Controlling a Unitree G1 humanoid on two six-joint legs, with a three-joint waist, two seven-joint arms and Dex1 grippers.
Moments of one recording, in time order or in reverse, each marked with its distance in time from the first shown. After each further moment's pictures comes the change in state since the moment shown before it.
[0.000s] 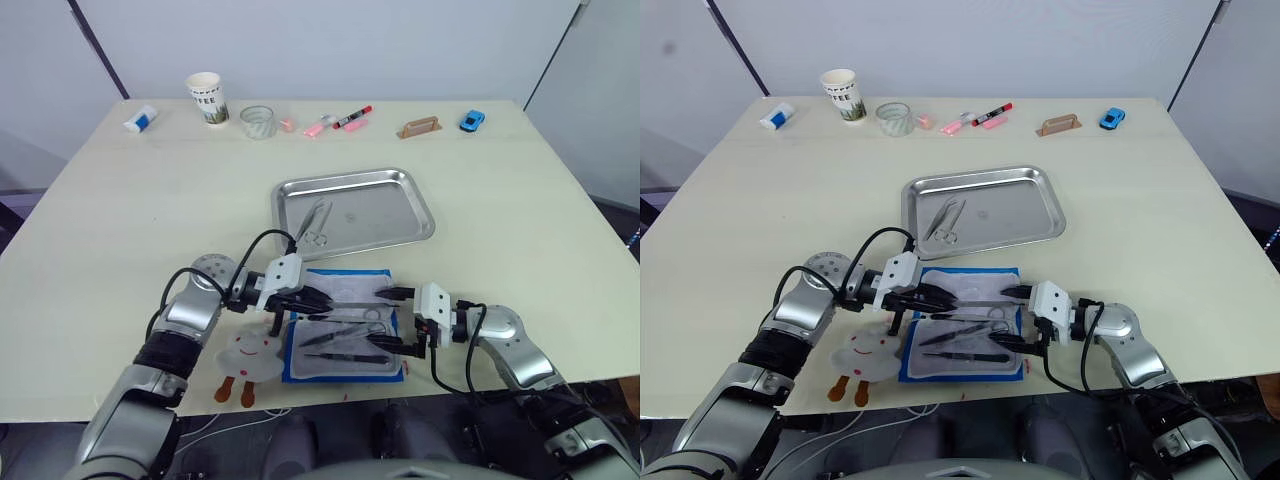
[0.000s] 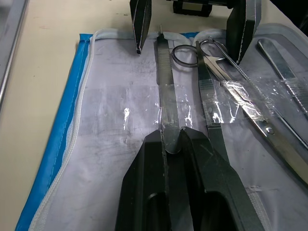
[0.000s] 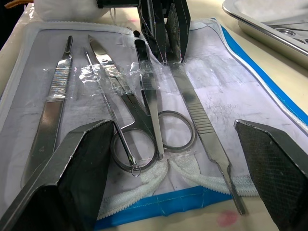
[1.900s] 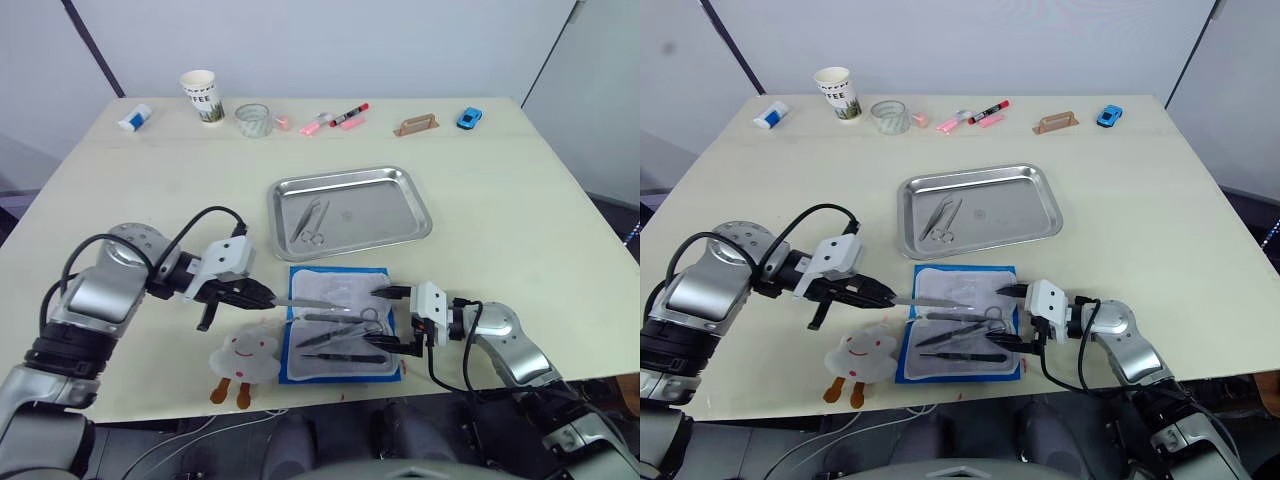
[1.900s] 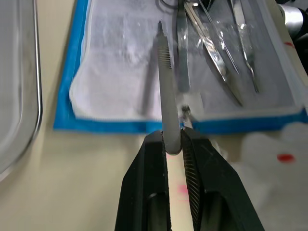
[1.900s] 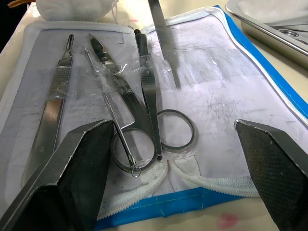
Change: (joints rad) left arm 0.037 0.391 0.086 -0.261 -0.082 0.271 -0.114; right arm -0.022 0.002 0.020 0.005 0.000 0.000 0.001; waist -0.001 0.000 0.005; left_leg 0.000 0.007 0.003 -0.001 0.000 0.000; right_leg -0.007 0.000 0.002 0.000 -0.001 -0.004
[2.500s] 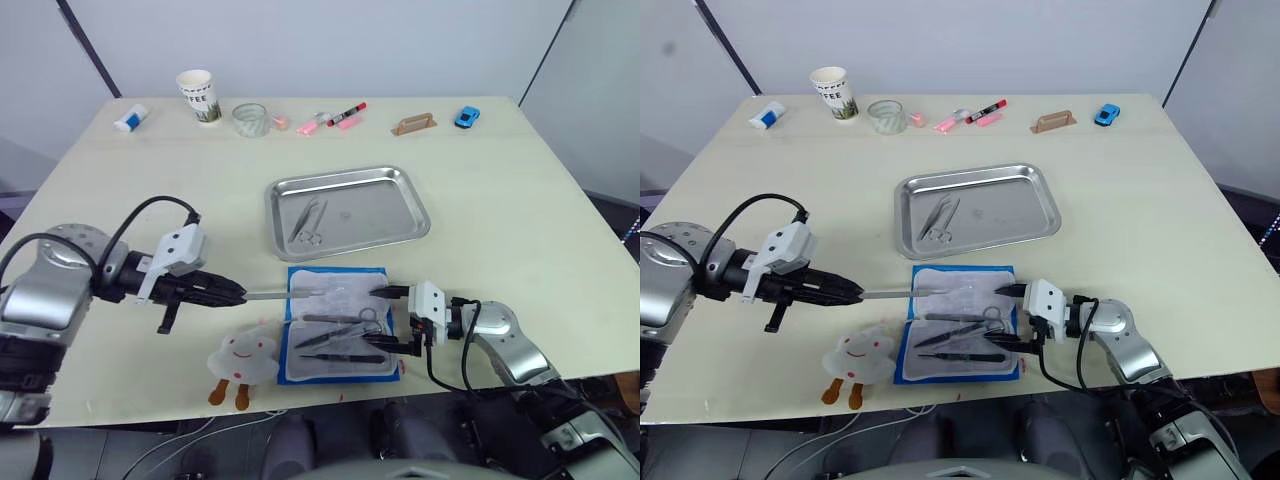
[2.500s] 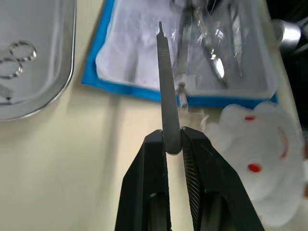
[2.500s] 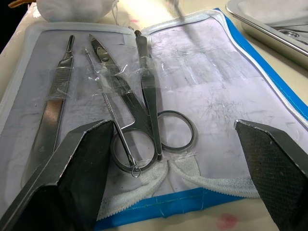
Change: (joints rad) left arm 0.118 0.119 0.156 -0.024 -0.177 0.082 -0.020; right arm -0.009 0.002 0.009 0.003 0.000 -0.002 0.000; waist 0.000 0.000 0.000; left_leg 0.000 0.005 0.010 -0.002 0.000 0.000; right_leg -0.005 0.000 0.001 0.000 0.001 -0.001
